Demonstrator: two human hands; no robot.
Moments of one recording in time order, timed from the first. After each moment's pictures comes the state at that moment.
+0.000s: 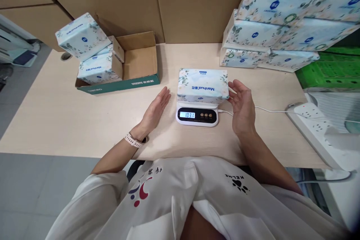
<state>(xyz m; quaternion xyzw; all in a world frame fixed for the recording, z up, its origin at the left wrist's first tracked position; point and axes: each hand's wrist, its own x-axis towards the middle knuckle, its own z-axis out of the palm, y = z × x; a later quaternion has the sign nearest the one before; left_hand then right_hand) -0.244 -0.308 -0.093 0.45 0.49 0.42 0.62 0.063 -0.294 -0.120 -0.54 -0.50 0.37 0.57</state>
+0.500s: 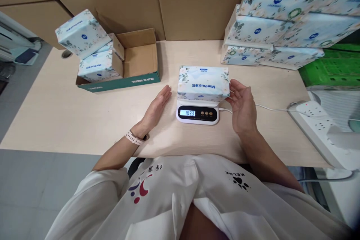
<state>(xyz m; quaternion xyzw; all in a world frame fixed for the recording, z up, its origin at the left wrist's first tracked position) -0.245 -0.306 -0.101 0.45 0.47 0.44 0.63 0.060 -0.296 -0.116 -0.54 -0.49 0.41 0.56</state>
